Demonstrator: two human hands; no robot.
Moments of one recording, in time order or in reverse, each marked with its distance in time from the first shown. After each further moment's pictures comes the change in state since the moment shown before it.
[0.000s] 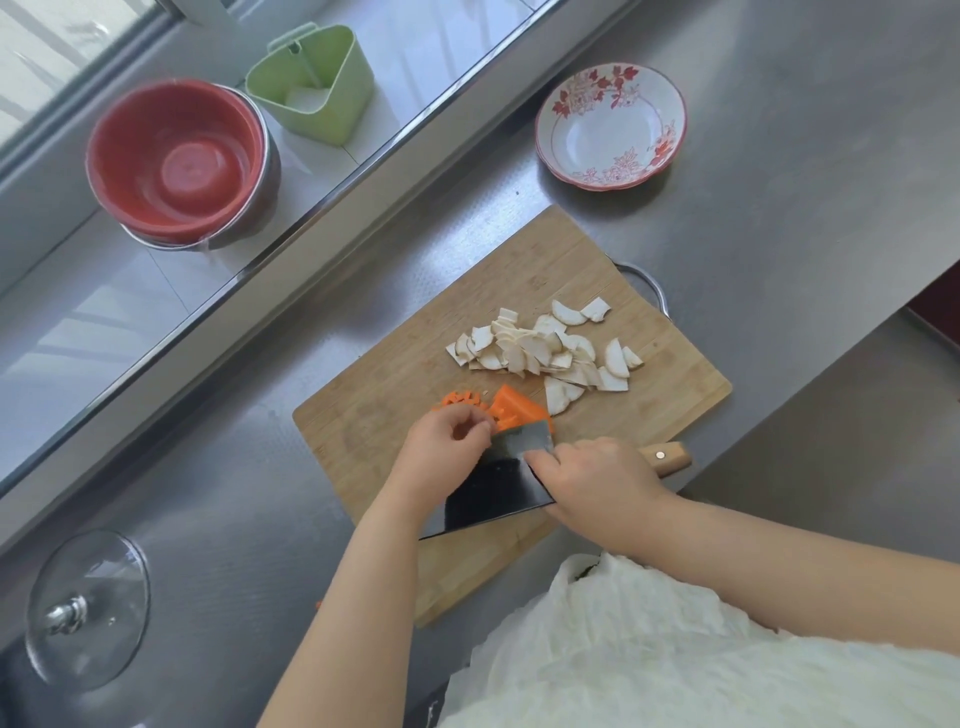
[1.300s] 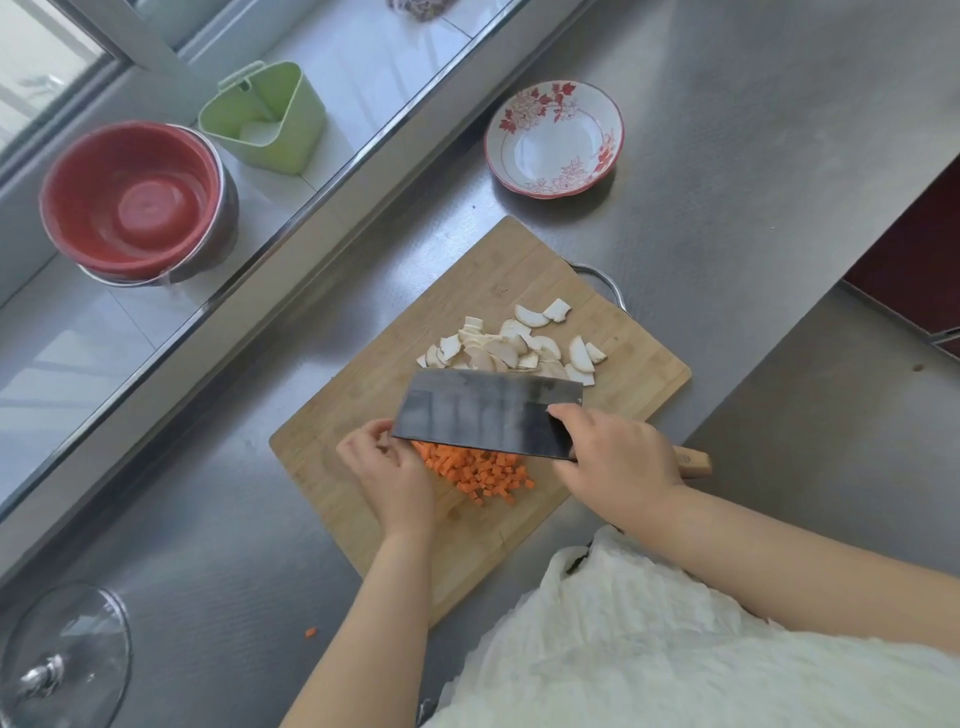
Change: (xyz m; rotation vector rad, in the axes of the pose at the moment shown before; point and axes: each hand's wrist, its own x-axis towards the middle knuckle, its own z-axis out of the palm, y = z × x) left_hand 0.002 -0.035 0.034 -0.260 0.792 -0.059; right_hand -0.022 0.016 -0.030 0.240 -0.075 0.511
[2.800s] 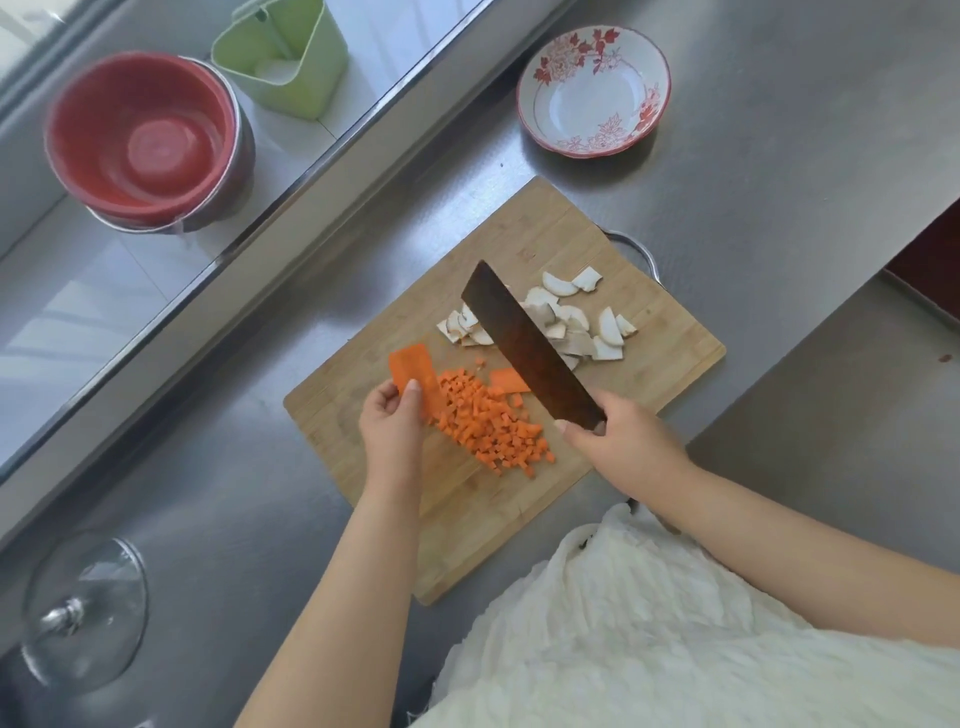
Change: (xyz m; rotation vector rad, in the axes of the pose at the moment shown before) left_hand 0.029 0.002 -0.012 -0.387 -0.266 -0.398; right_hand 0.004 -0.006 0.012 0.588 -0.277 0.315
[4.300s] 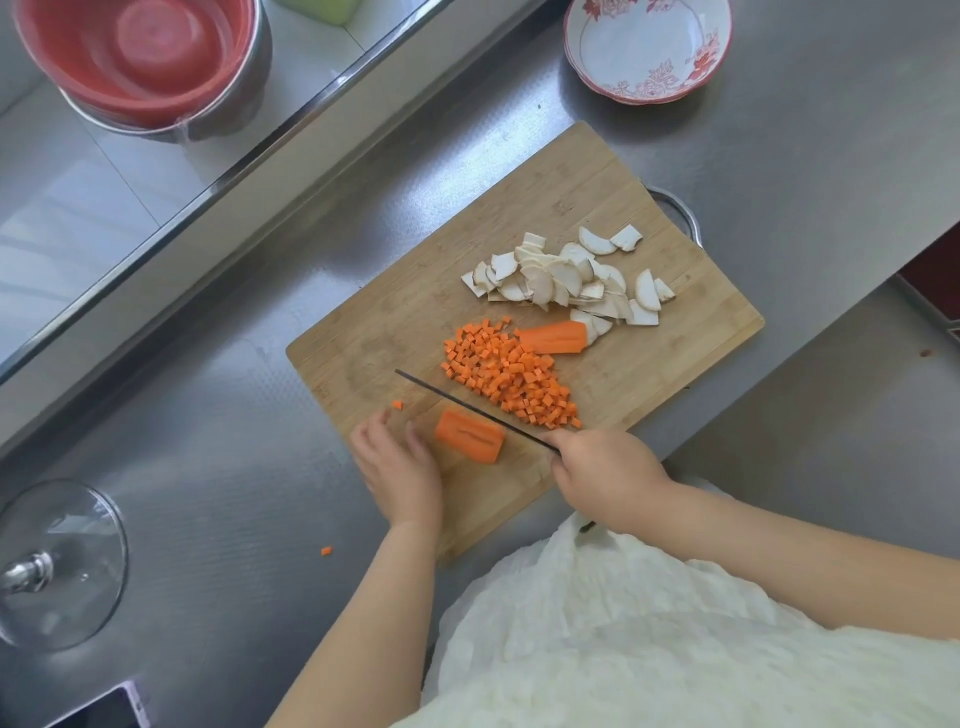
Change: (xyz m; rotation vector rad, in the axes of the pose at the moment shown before) left_hand 0.008 -0.108 -0.059 0.688 0.266 0.348; right_hand -0.014 -0.010 0.078 -0.652 -0.127 -0.258
